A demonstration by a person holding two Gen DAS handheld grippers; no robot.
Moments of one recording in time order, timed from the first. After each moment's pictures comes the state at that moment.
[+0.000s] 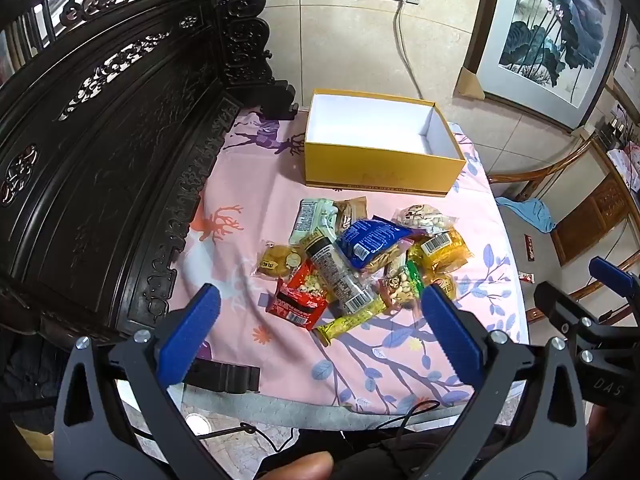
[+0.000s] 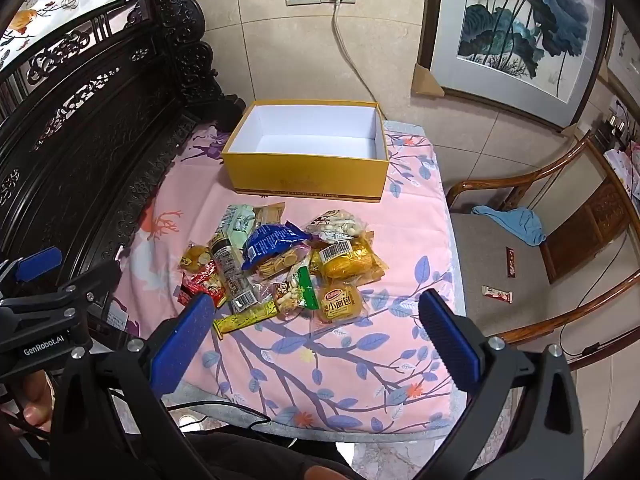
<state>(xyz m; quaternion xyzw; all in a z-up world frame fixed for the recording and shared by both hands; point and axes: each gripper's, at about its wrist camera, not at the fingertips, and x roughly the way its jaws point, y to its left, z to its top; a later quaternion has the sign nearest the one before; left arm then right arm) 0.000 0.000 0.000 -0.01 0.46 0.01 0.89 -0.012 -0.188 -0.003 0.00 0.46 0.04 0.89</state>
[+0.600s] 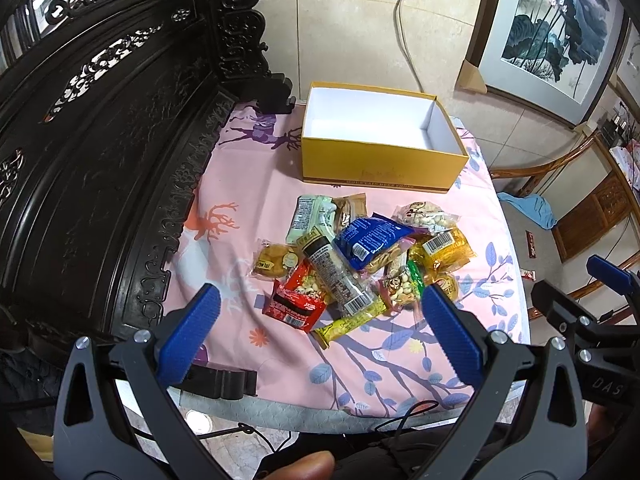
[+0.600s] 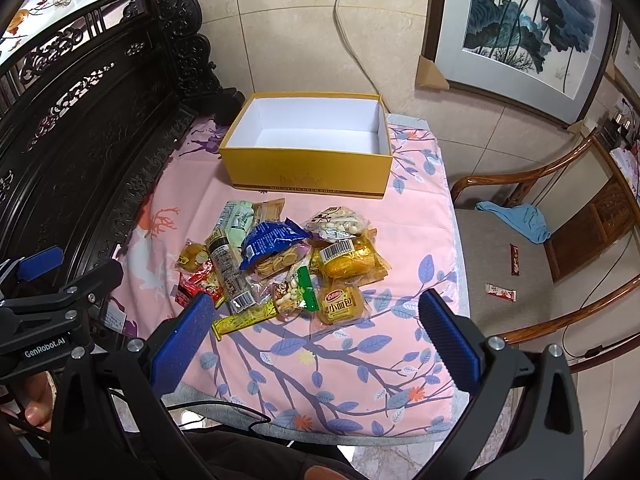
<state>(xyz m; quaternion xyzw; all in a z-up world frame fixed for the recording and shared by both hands) 0.008 -0.006 -0.012 -0.01 0.47 0.01 0.88 0.008 -0.189 -0.015 0.00 0.47 0.05 0.88</state>
